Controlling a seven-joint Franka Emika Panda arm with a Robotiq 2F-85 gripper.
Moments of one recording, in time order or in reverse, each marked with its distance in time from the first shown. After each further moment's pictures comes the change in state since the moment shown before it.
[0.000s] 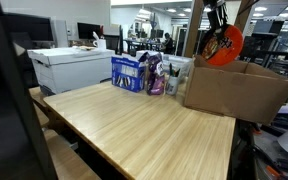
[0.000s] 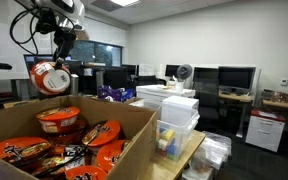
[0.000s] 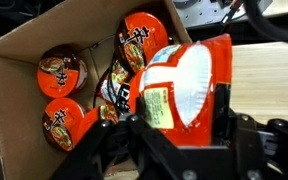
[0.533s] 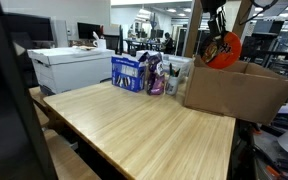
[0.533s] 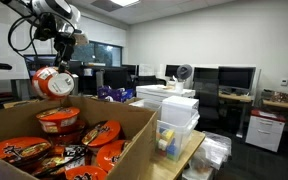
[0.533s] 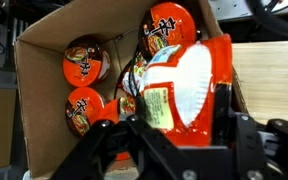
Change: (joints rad) arm 0.005 0.001 0.034 -0.062 -0.127 0.052 0.004
